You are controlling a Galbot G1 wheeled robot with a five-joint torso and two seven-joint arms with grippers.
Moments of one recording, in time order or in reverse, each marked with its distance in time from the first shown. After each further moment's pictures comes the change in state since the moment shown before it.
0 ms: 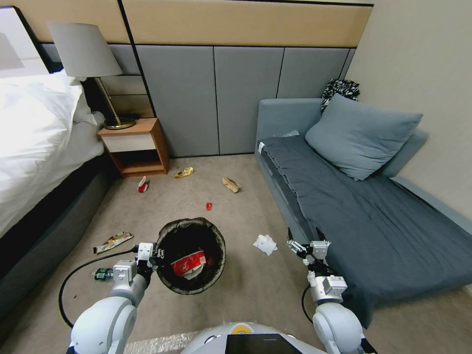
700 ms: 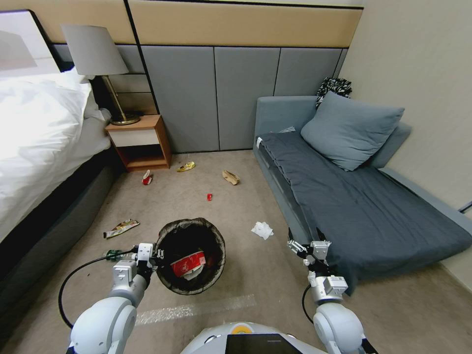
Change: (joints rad) left arm 0.002 -0.003 0.001 0.000 0.000 0.003 -0.001; right arm -0.005 0.000 0.014 0.001 0.007 0.000 -0.009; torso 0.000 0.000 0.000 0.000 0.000
